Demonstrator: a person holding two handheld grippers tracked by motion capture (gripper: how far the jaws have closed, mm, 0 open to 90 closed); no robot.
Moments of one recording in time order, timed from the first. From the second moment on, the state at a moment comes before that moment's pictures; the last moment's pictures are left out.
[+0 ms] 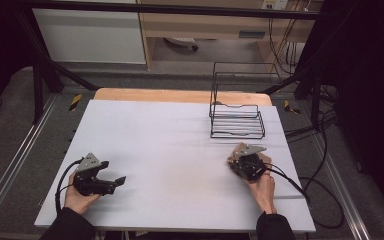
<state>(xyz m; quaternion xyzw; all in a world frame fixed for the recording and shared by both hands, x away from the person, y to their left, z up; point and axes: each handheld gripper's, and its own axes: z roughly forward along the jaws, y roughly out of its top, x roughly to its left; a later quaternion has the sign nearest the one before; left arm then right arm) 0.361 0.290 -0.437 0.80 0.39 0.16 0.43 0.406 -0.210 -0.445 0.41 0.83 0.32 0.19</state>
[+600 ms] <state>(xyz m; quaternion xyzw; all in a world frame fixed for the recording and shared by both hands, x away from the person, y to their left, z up) 0.359 0.289 -0.434 0.80 0.38 0.16 0.43 0.402 -0.215 -0.434 0.42 0.82 0.36 0.15</state>
